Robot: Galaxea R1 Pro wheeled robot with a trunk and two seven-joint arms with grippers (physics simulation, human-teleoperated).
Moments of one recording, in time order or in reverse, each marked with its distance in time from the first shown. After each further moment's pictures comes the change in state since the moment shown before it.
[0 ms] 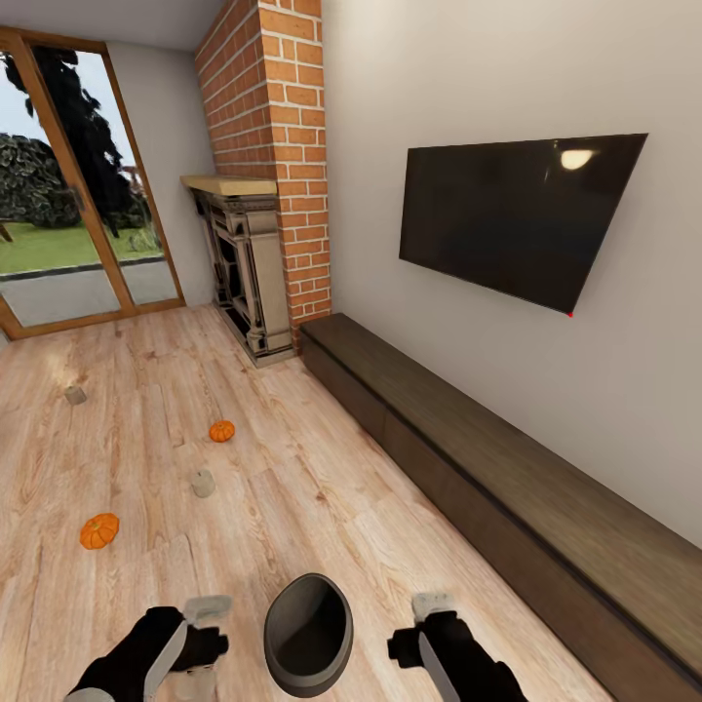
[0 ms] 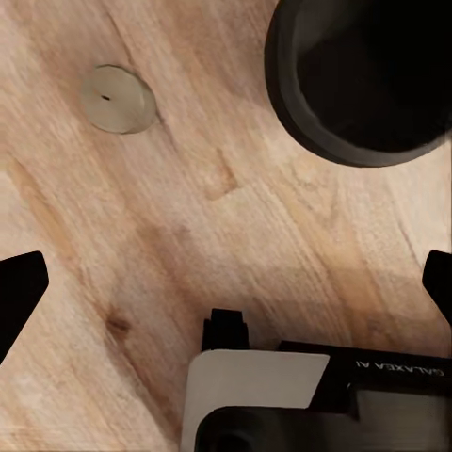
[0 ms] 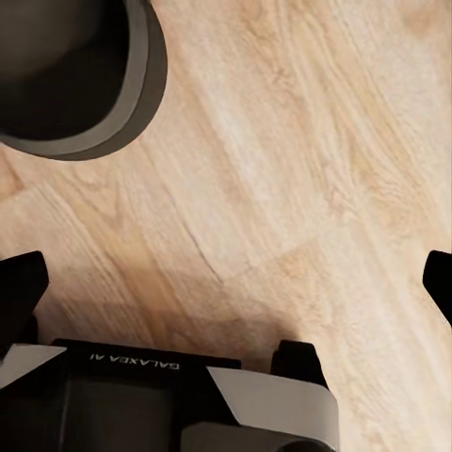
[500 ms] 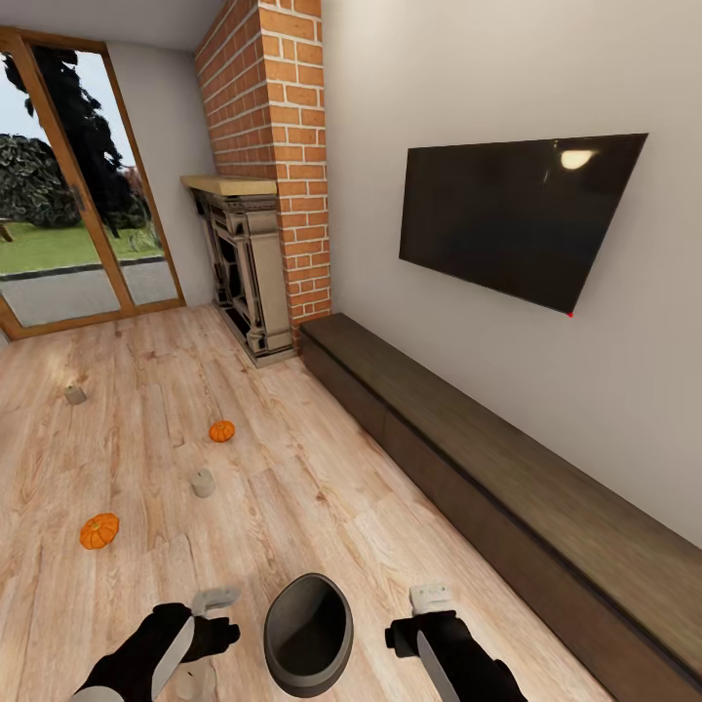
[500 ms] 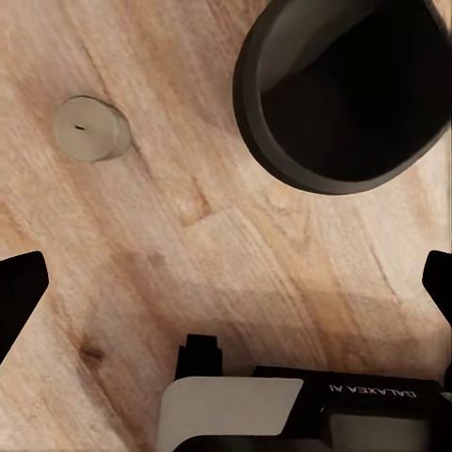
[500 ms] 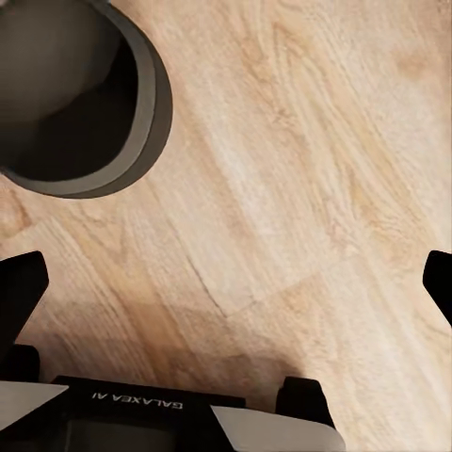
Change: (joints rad) left arm 0.000 -0.021 0.003 -0.019 0.014 -0.039 -0.013; right arm -0.006 0.003 0.005 0.008 -0.002 -0.082 0.000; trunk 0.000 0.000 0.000
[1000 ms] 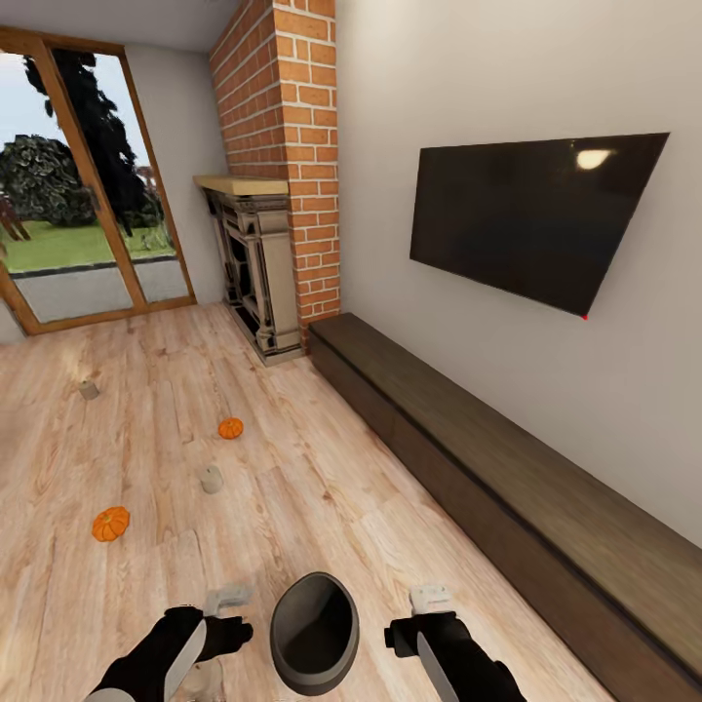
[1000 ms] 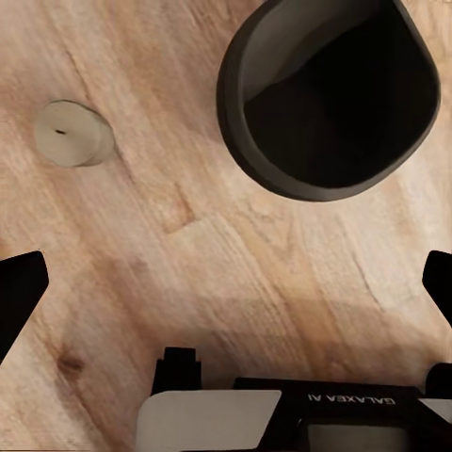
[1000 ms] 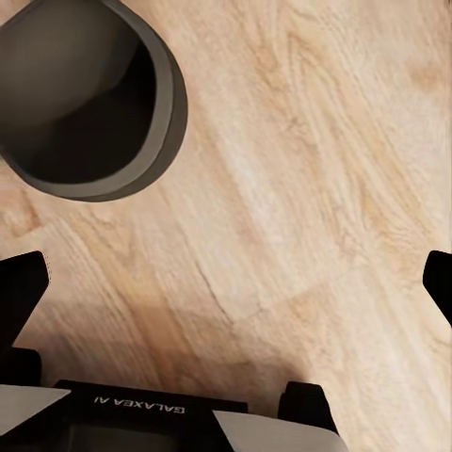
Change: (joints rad) left arm 0.003 -0.036 -0.005 0.011 -0.003 -0.047 -0.003; right arm 0.001 0.000 0.001 0.003 -0.001 -0.015 0.003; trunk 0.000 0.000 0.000
